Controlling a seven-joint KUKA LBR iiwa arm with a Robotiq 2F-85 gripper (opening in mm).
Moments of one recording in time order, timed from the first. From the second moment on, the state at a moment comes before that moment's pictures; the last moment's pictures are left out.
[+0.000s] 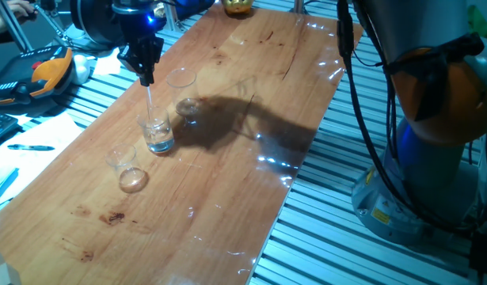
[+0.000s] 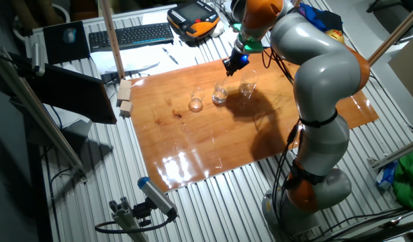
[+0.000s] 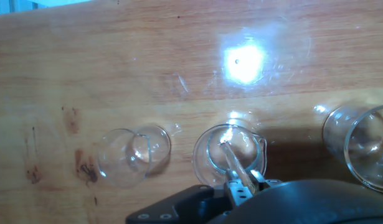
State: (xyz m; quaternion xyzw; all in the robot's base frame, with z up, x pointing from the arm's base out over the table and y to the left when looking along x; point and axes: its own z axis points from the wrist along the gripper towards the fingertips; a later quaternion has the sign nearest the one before) arm 0.617 0.060 0.210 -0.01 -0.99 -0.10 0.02
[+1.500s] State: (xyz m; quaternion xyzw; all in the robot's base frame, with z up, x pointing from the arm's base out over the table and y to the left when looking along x) arm 0.616 0.050 0.197 -0.03 -0.99 -0.13 0.01
